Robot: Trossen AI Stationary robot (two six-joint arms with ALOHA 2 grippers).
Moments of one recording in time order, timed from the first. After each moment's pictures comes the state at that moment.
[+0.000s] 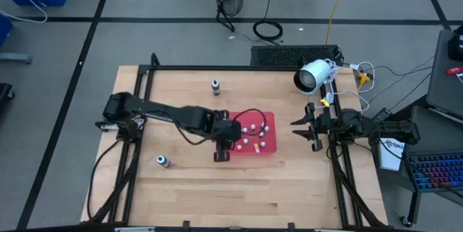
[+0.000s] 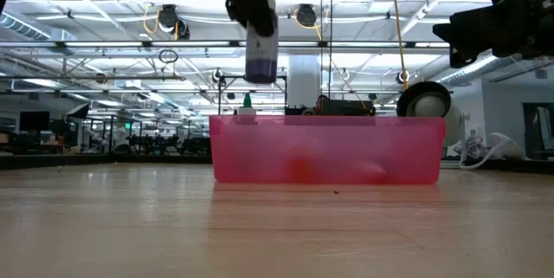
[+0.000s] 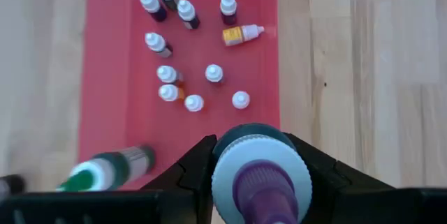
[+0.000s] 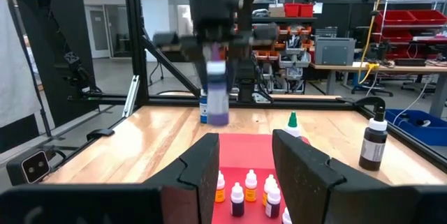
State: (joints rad) left arm -0.15 1.83 1.66 -0.92 -0.12 -0.14; right arm -0.02 0.02 0.01 0.10 -0.11 0.01
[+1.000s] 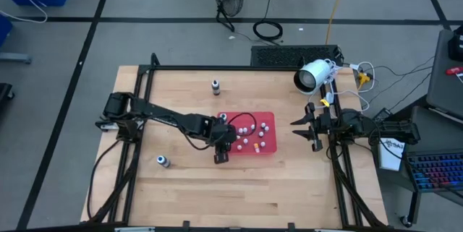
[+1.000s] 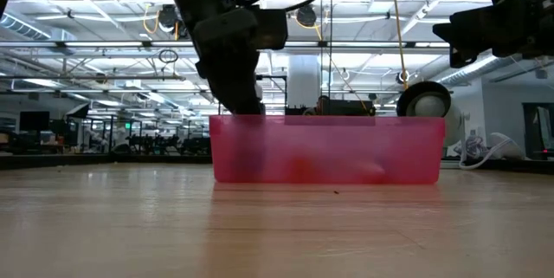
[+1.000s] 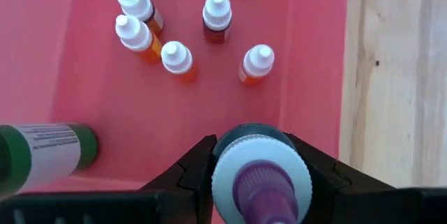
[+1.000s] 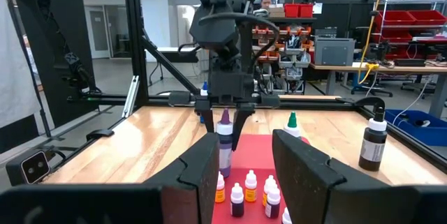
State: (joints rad) left arm -0.12 1.83 1.24 -0.50 -0.04 -0.24; right arm -0.02 0.02 0.01 0.10 -0.11 0.01
